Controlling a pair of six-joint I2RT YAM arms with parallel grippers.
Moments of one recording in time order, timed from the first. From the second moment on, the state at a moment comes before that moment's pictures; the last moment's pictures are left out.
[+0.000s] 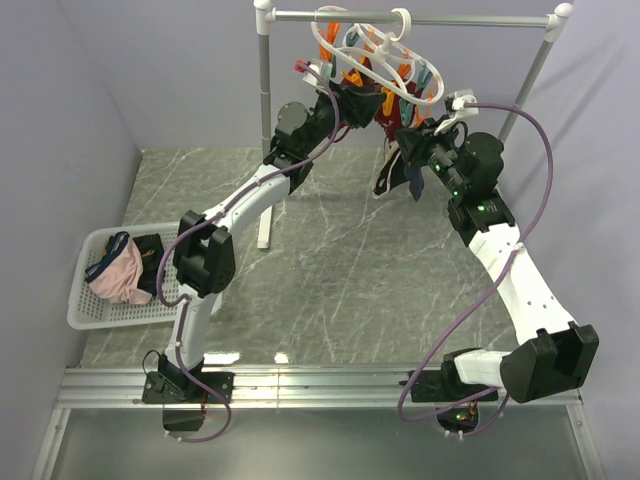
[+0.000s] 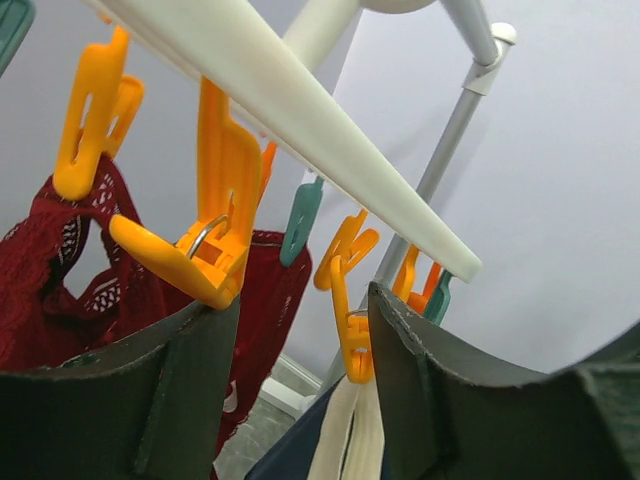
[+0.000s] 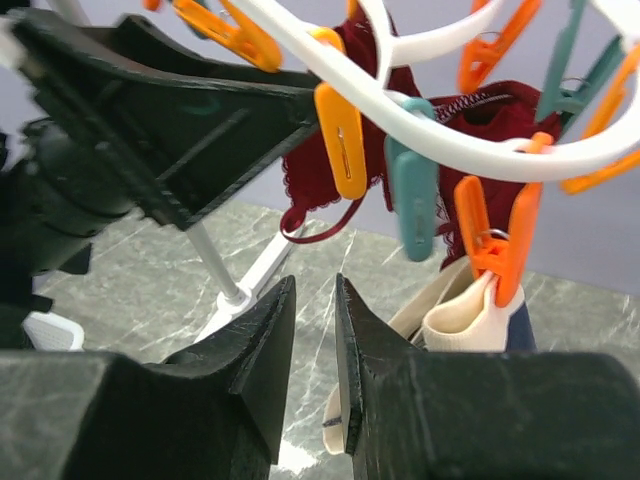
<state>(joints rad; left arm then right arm) -0.59 2.16 2.03 0.60 0.29 -0.52 0.21 1.27 1.27 0.07 -0.24 0.20</state>
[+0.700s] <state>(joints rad) -0.60 2.20 2.06 0.63 0.27 -0.55 0.25 1.33 1.26 0.18 -0.21 0.17</state>
